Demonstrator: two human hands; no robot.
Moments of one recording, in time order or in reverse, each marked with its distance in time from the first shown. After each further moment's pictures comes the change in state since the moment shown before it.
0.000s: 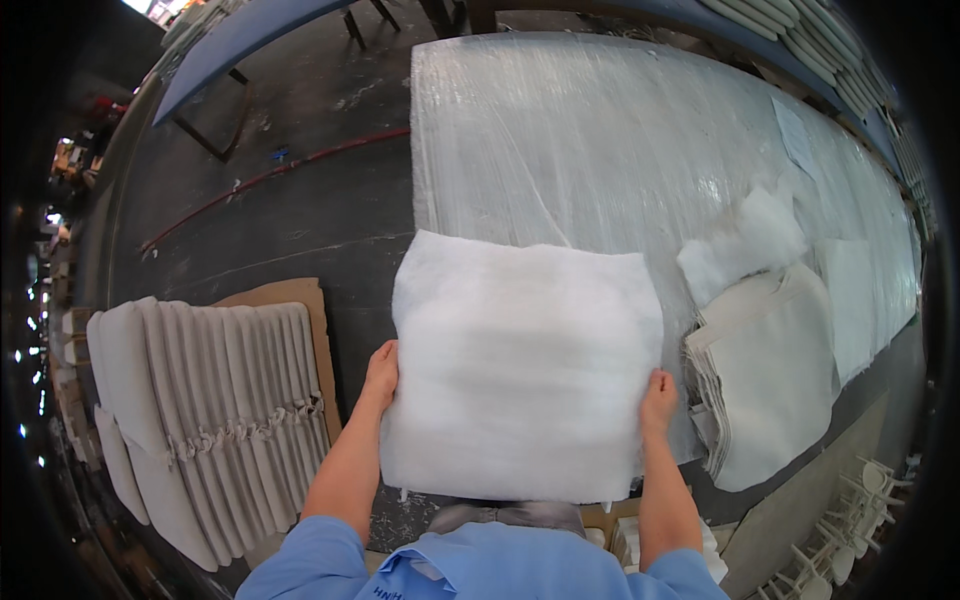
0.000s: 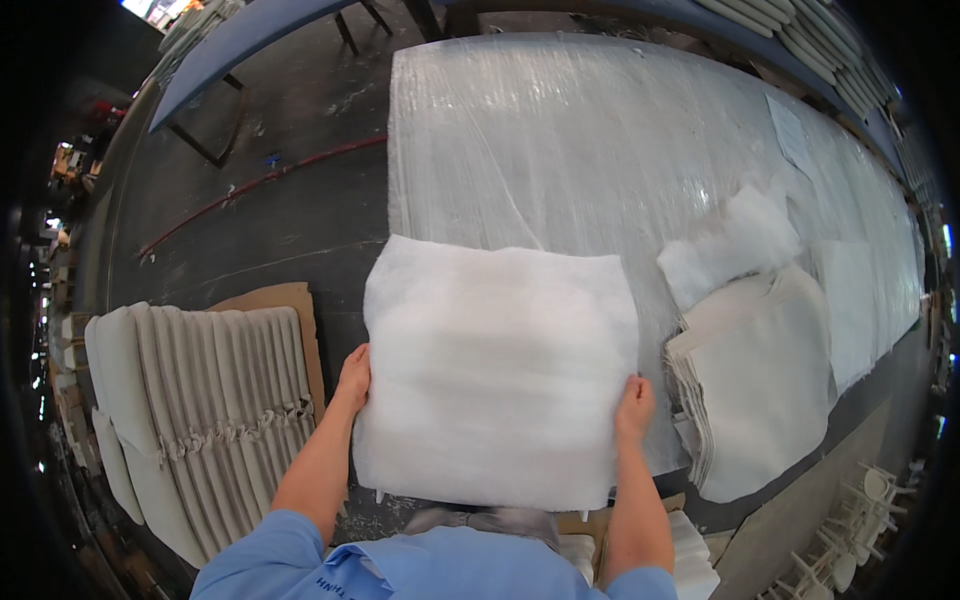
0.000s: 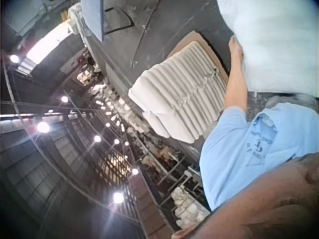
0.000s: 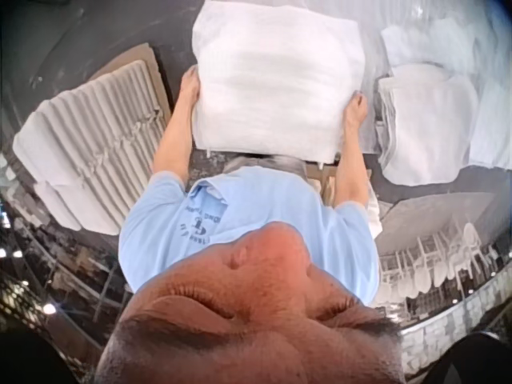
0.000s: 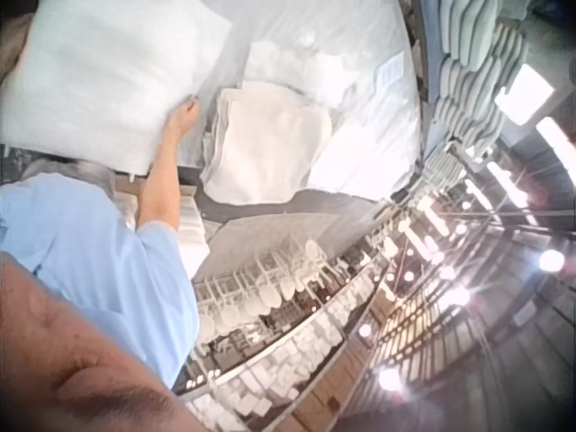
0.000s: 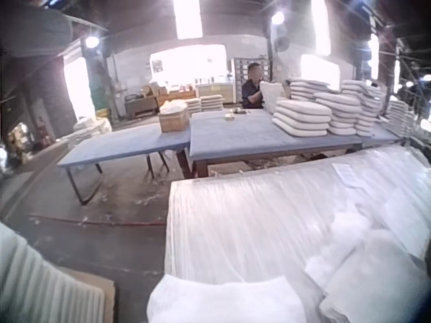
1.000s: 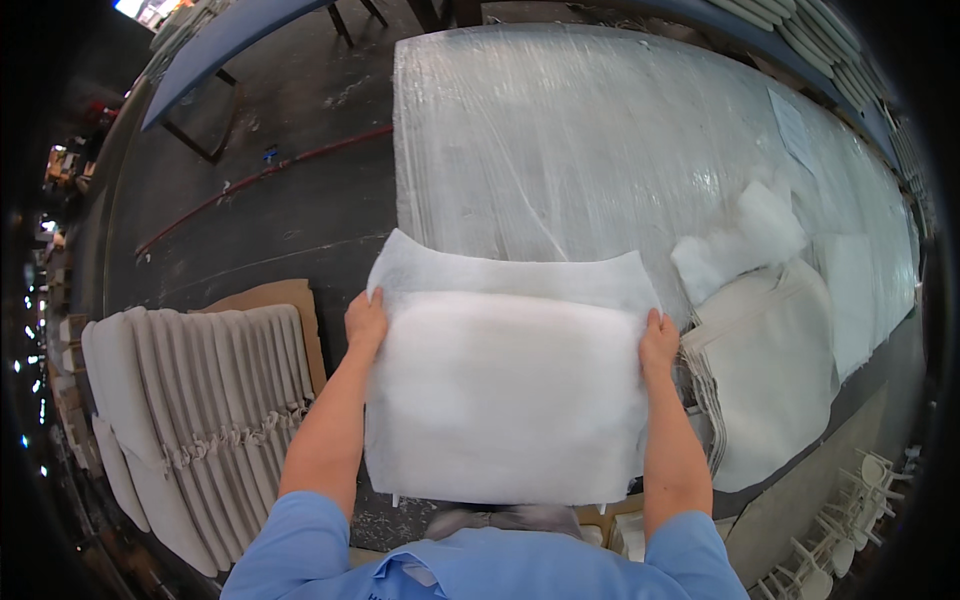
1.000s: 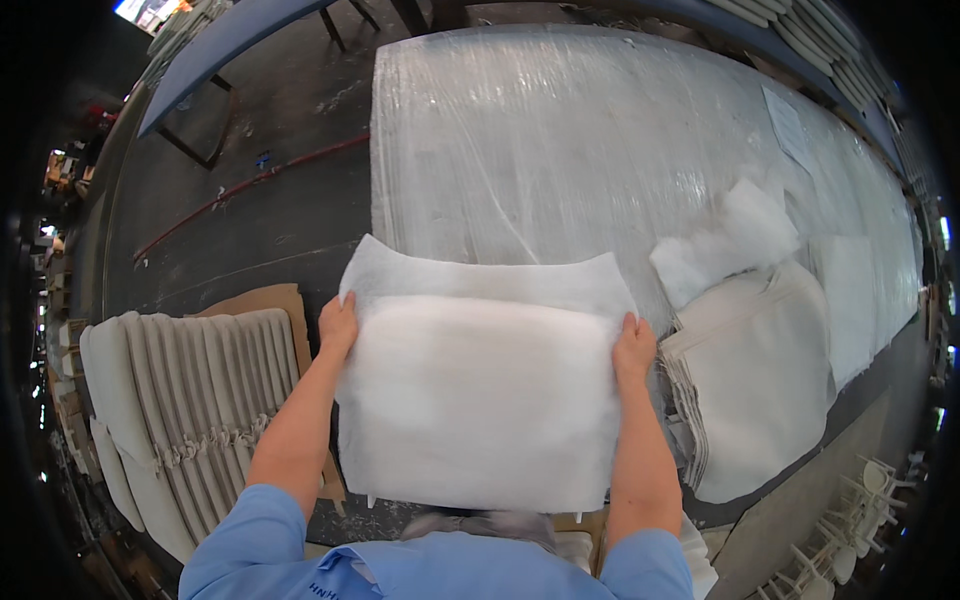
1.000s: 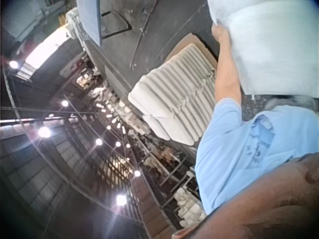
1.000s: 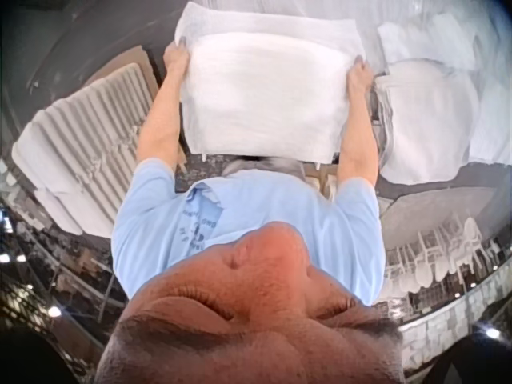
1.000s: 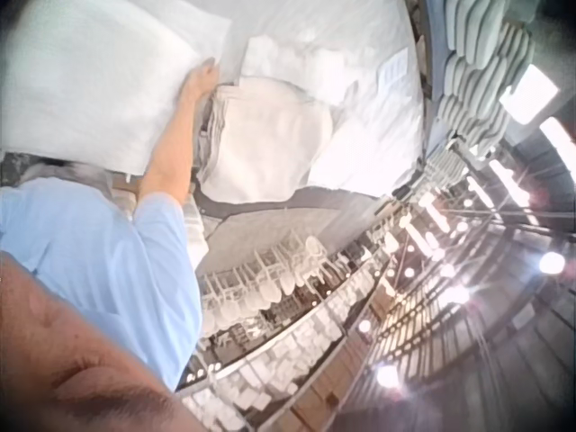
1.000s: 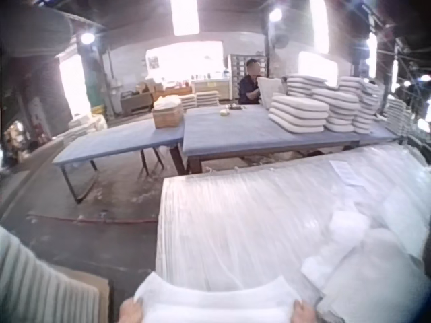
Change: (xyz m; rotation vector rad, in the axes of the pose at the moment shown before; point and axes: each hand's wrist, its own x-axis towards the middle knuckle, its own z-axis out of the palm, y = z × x) left_hand 0.056 0.088 0.033 0.780 0.336 0.286; right_hand 0.105 -0.033 0.044 0.022 0.002 -0.032
